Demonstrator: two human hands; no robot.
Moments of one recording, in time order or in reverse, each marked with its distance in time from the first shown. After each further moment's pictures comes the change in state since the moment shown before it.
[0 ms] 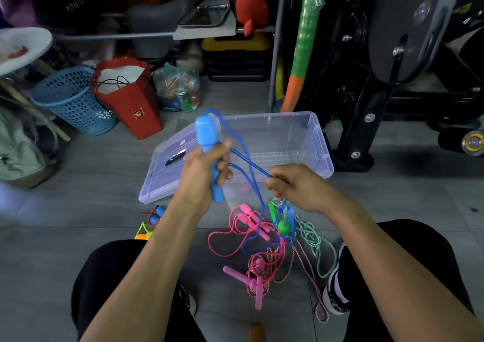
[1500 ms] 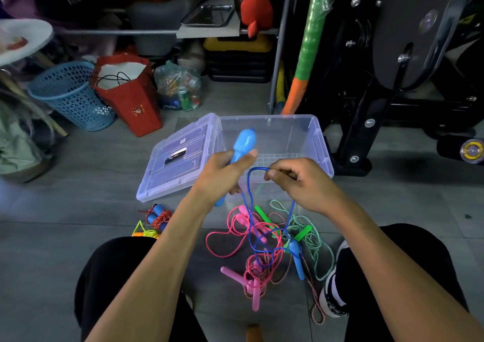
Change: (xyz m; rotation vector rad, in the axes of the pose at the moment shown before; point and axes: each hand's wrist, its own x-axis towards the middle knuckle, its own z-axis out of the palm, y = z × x) left_hand 0.008 -0.010 0.002 0.617 -0.063 -0.172; right_hand -0.004 -0.021 -0.005 0.066 0.148 -0.114
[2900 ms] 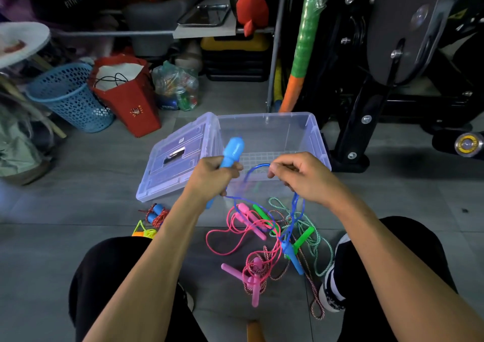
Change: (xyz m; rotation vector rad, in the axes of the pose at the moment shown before) left_hand 0.000 -0.009 -0.004 -0.038 0.102 -0.071; right_hand -0.002 0.006 -0.006 0.112 -0.017 0.138
